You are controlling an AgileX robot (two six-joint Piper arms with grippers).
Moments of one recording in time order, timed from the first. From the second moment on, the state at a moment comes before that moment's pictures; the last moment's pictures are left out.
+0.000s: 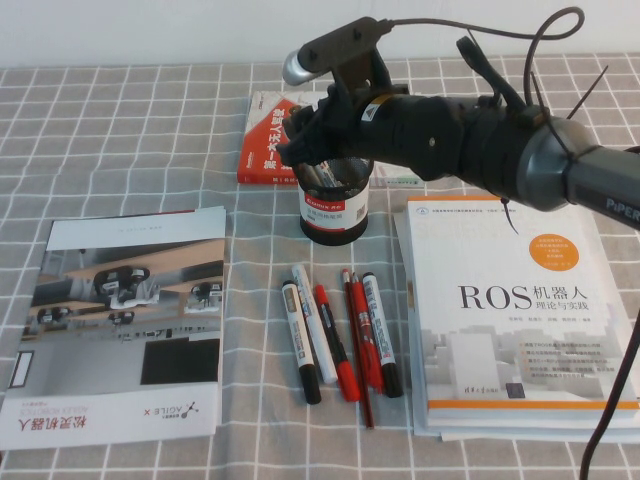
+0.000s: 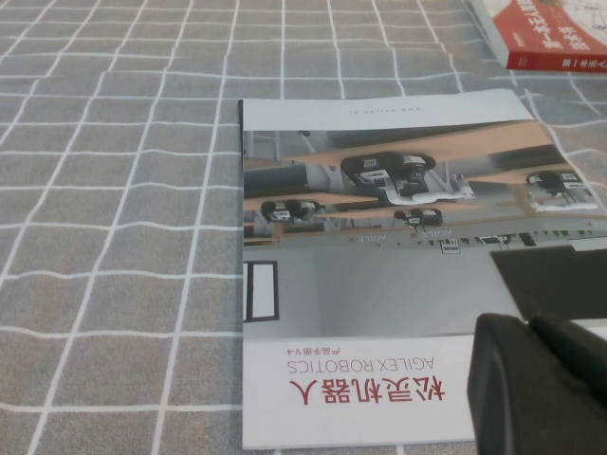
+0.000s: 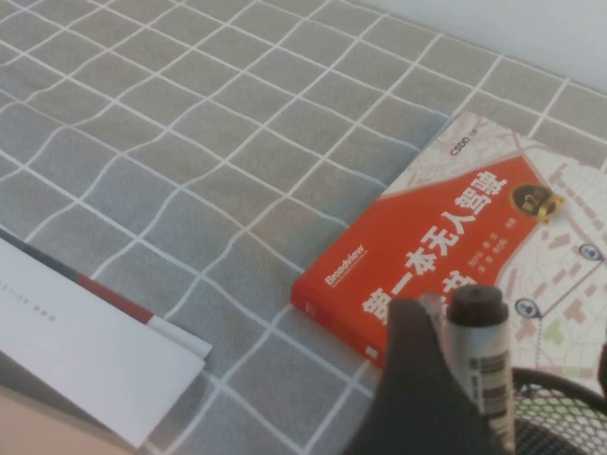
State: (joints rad) right arm 0.60 2.08 -1.68 0.35 0.11 -0.35; left arm -0.07 -0.02 0.03 -0.06 0.38 0.07
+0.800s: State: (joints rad) right arm 0.60 2.12 -1.69 0.34 0.03 -0.45; left arm -0.07 -0.02 0.03 -0.06 0.38 0.07
